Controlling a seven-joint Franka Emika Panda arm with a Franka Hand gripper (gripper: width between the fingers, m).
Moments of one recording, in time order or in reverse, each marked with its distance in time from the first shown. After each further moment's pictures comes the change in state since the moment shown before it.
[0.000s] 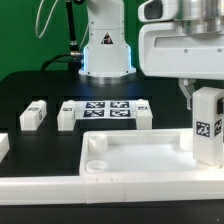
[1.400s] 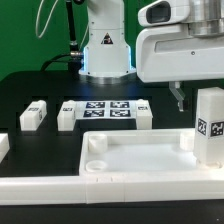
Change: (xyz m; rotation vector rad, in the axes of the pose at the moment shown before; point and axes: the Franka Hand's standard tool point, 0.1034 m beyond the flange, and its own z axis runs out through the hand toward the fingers) arm -0.011 -0.002 0.001 -0.010 -0.034 -0.636
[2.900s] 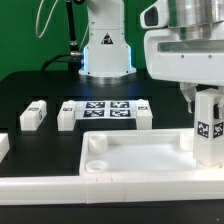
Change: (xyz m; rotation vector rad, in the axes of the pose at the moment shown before) arm 0.011 0.011 0.004 0.054 0.011 0.863
